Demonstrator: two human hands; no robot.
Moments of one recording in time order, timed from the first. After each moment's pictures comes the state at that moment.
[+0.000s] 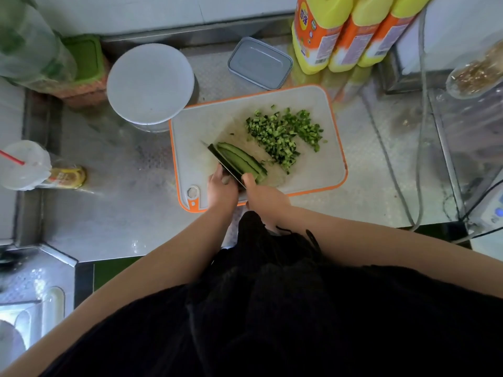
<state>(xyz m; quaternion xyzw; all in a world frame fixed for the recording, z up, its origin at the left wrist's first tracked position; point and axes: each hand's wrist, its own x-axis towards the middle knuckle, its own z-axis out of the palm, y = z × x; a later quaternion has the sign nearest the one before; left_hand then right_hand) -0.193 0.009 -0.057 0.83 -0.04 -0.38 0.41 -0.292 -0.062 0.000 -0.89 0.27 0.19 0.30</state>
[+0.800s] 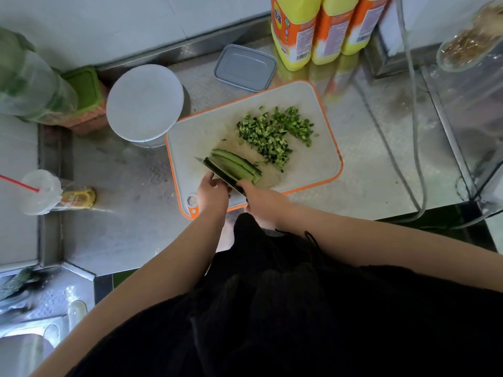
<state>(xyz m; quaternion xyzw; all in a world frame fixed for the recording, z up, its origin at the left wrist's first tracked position) -0.192 0.006 -0.034 0.84 -0.02 -0.34 0.43 -0.314 -0.067 0.000 -0.86 0.27 0.17 0.41</state>
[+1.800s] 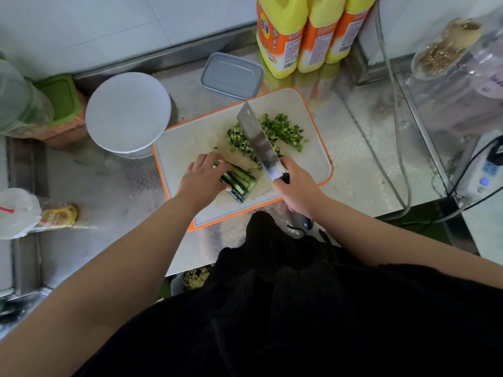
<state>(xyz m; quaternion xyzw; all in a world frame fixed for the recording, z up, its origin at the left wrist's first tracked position) -0.129 -0.015 -0.019 0.78 -0.60 -0.19 0.00 -0.344 -0.113 0.023 -0.71 0.45 -0.01 0.54</state>
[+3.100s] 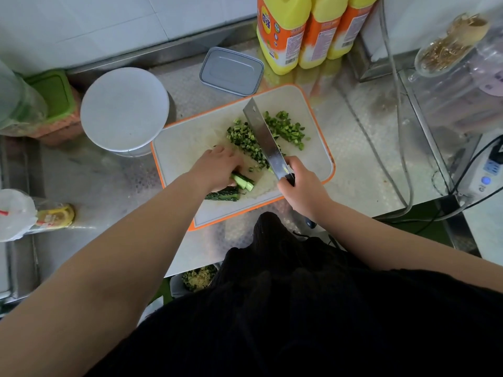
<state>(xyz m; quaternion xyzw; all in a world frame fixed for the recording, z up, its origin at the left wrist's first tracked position) -0.125 -0.062 -0.024 0.69 -0.68 -0.20 -0.12 -0.349 -0.111 0.016 -0.76 0.46 -0.04 0.46</state>
